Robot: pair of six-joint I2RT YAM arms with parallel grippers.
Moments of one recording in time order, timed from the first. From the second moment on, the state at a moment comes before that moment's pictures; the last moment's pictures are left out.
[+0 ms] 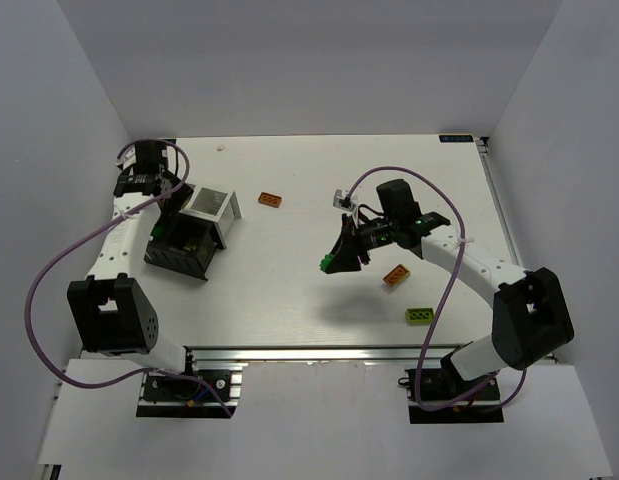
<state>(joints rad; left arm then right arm) 0.06 1.52 1.37 -0.72 -0.18 -0.79 0.52 1.46 1.02 -0.31 -1.08 -0.19</state>
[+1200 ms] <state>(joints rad) 0.06 1.52 1.37 -0.71 -0.15 -0.81 0.52 1.46 1.02 -0.31 -1.08 -0.19</state>
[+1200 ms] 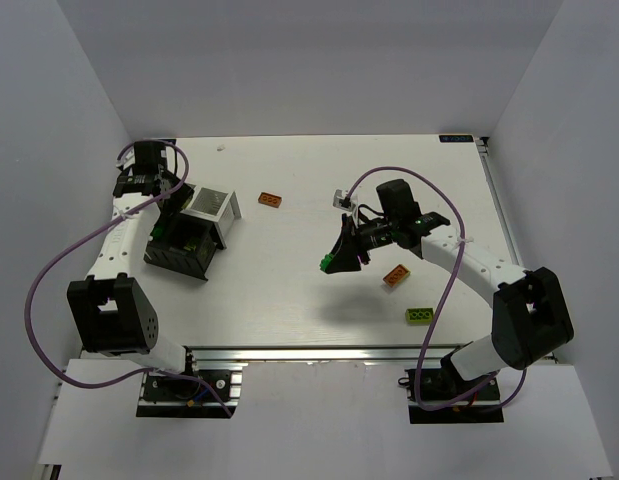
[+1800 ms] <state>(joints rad) 0.06 1.51 1.35 -0.71 -0.13 -0.81 0.52 1.47 1.02 -0.31 -1.08 -0.19</state>
